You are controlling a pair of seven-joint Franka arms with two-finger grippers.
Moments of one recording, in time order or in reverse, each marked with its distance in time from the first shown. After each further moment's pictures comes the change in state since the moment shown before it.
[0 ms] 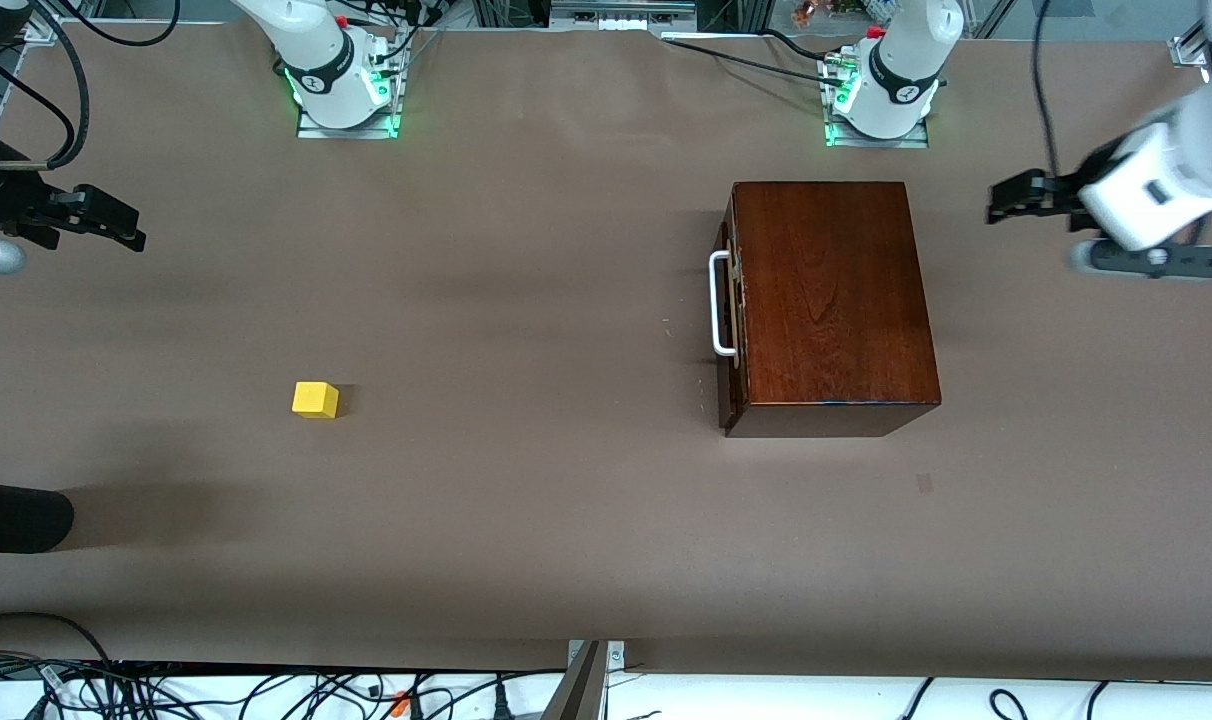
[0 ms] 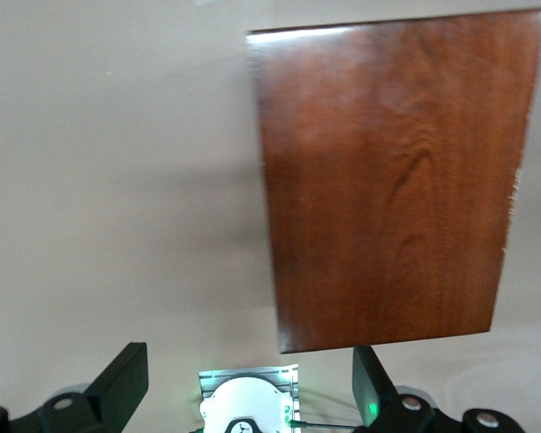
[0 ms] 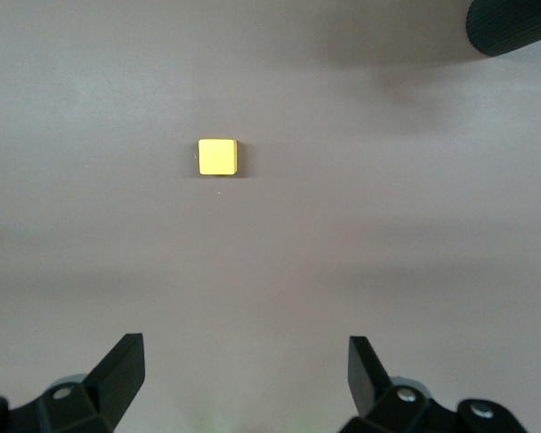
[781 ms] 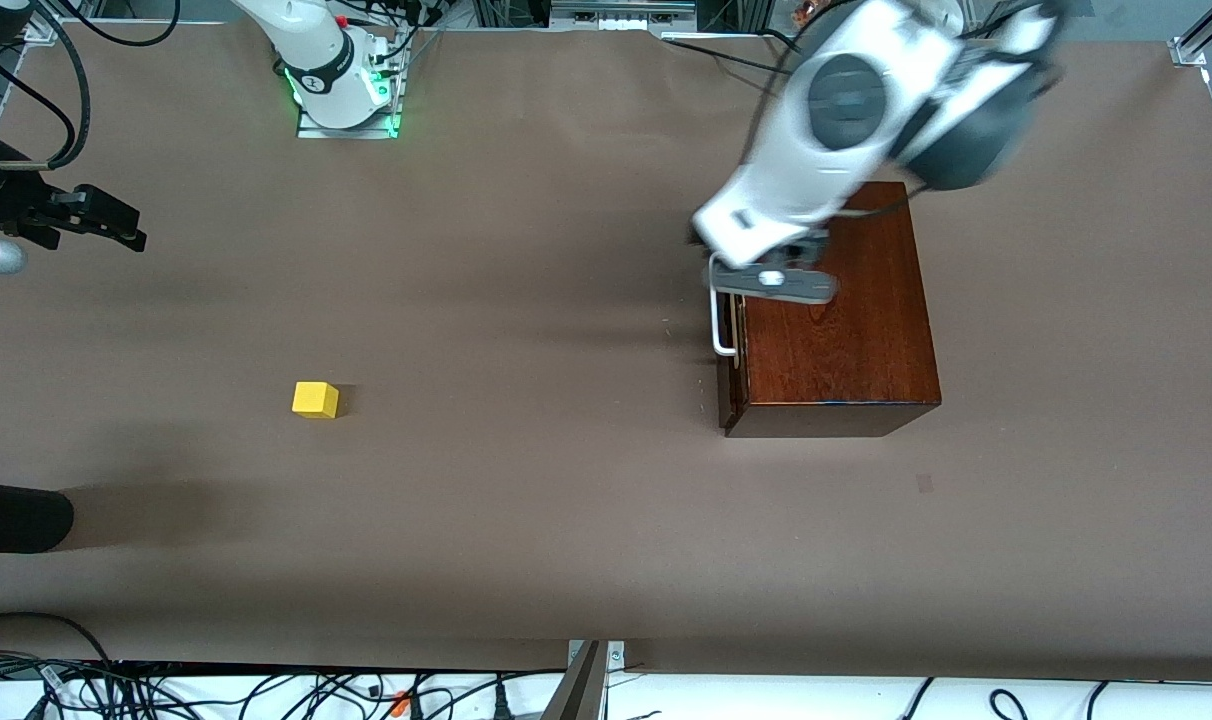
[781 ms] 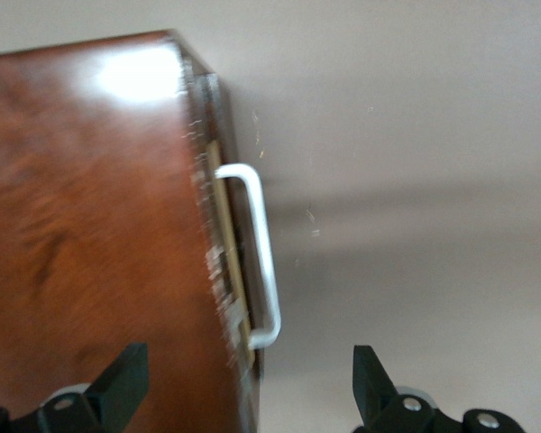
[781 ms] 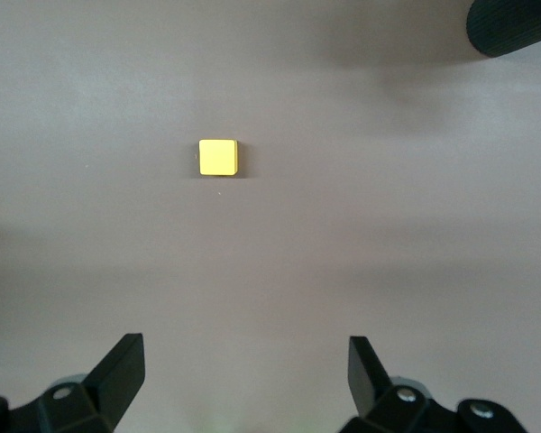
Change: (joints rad) left arm -0.256 0.270 -0.325 -0.012 0.149 0.405 -0.526; right arm 0.000 0.000 0.001 0.000 0.000 0.001 0.000
